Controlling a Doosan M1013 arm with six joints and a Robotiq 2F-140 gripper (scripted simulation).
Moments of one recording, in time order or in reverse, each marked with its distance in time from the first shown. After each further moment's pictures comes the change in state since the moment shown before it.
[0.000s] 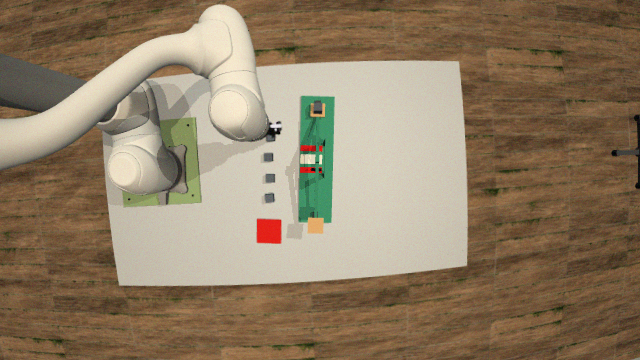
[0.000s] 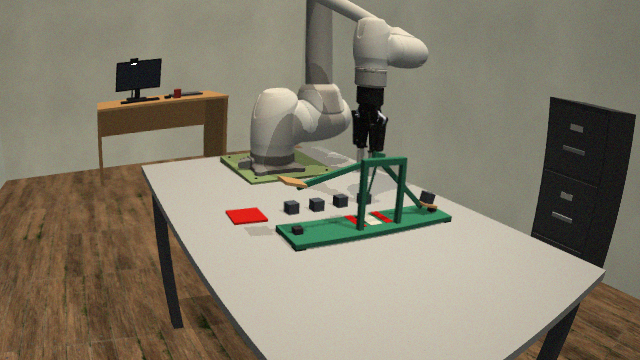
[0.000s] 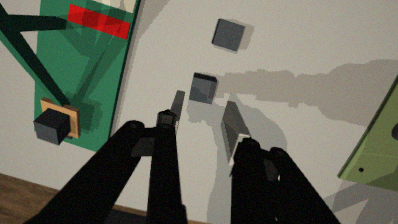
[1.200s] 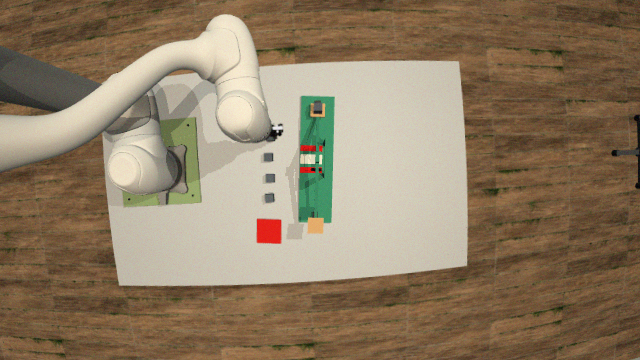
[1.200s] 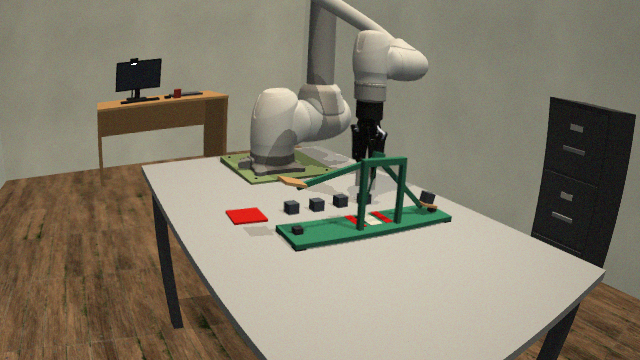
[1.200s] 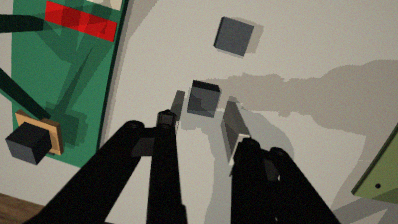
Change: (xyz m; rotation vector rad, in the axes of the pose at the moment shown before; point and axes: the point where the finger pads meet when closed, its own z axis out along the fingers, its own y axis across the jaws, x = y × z) arm 0.000 0.000 0.041 0.000 0.000 0.000
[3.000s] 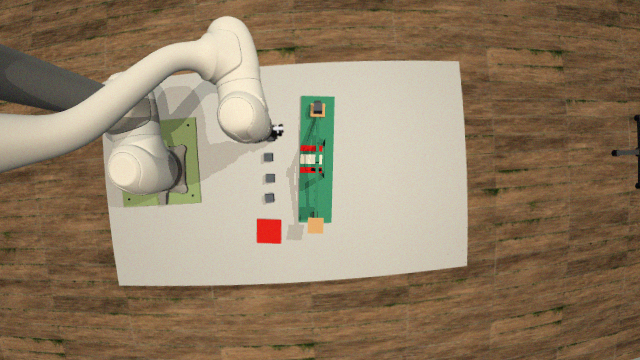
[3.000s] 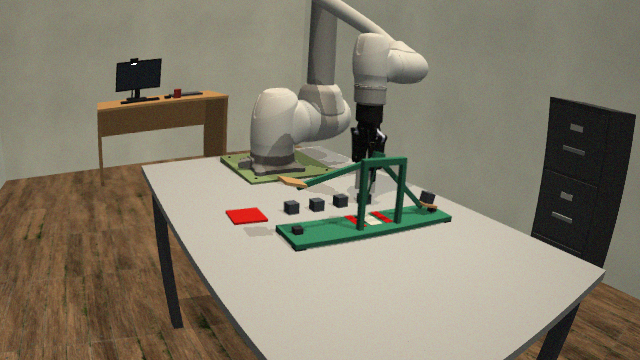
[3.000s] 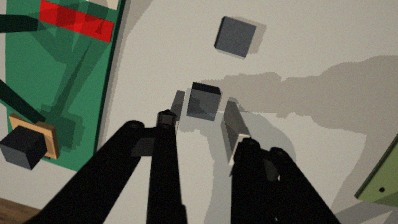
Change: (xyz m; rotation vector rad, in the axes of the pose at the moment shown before) arm 0.000 0.000 0.009 0.000 0.000 0.000
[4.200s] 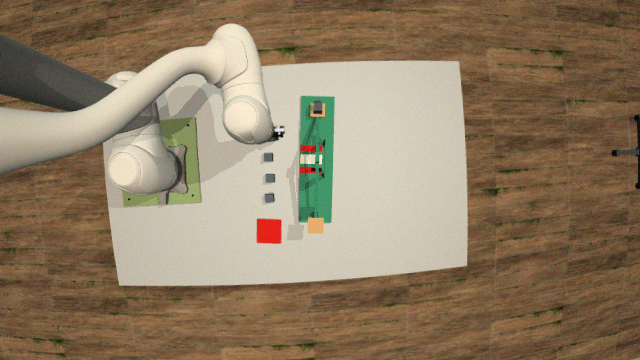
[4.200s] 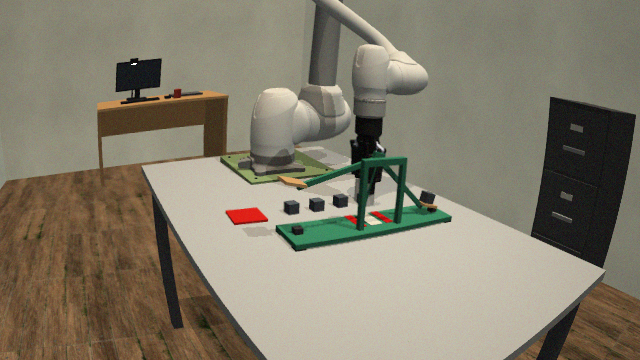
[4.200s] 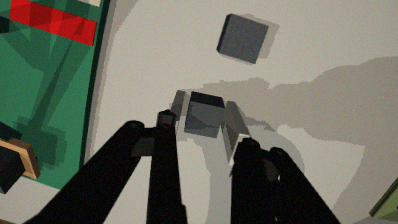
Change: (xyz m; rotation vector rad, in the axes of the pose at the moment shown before) arm 0.000 0.000 0.036 0.000 0.000 0.000
